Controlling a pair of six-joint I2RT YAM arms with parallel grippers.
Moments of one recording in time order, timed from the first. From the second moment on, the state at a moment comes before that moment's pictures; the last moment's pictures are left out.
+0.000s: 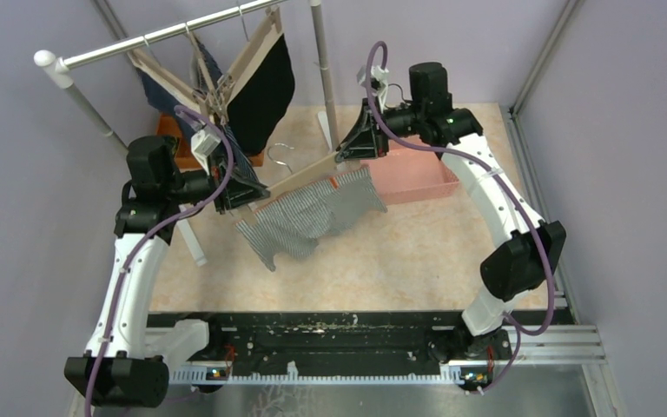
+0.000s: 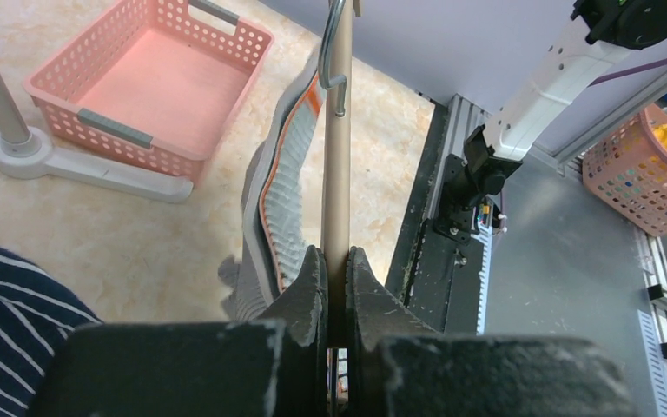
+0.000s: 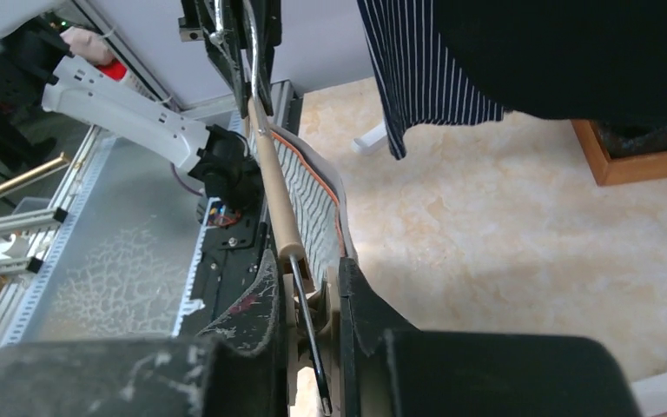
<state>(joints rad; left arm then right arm) -0.04 1.02 1.12 -0.40 1.22 -0.06 0.40 1.65 1.76 -0.56 -1.24 -0.15</state>
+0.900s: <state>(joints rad) -0.05 0.92 0.96 0.12 1.08 -0.37 0.50 1.57 1.35 0.21 -0.91 0.26</state>
